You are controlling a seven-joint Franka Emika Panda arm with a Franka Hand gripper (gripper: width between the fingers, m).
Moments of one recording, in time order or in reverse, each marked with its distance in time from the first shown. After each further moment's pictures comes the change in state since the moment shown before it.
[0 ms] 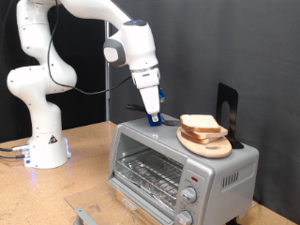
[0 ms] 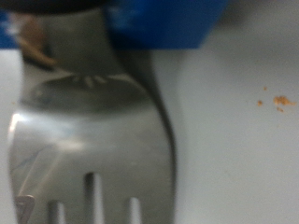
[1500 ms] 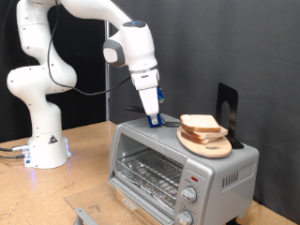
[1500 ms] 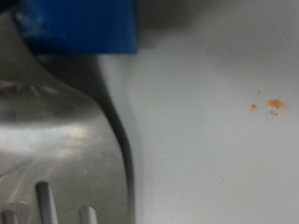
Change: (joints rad) arm 0.000 0.000 -0.001 -0.004 0.019 -0.005 -0.002
